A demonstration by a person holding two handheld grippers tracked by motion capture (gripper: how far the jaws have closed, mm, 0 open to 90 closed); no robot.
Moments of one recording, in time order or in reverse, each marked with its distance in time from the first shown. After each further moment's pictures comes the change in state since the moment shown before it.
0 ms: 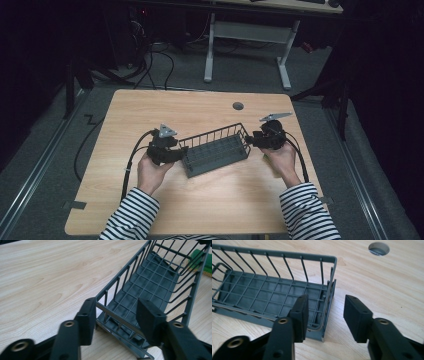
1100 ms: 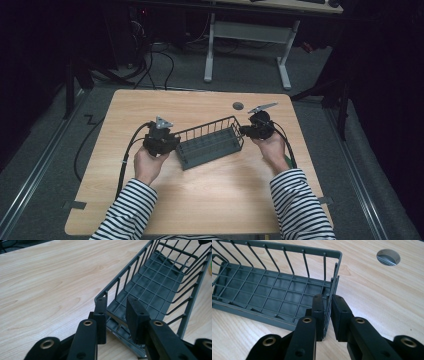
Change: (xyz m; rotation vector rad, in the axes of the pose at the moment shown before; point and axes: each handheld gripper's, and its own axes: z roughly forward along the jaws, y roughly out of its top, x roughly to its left) left arm 0.017 0.012 0.003 0.024 0.059 0.010; right arm -0.001 0.029 0.034 0.059 0.015 -0.042
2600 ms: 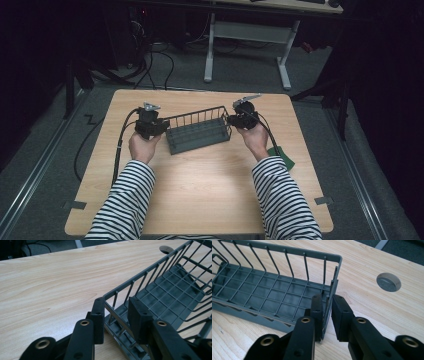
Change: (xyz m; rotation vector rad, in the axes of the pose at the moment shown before) left arm 0.065 0.017 0.029 -0.037 0.099 -0.126; right arm 0.013 0.041 0.041 -0.056 -0.071 0.009
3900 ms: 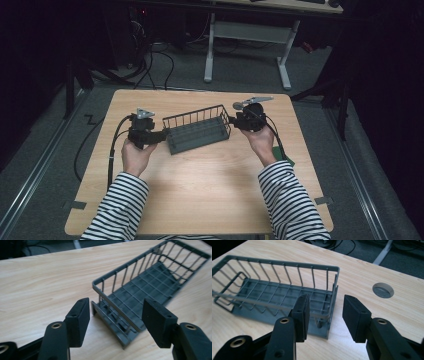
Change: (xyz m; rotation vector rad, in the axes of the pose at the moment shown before) left arm -0.012 -0.011 -0.040 -0.021 0.011 0.005; right arm 0.001 -0.006 -0.034 -0.116 0.024 0.041
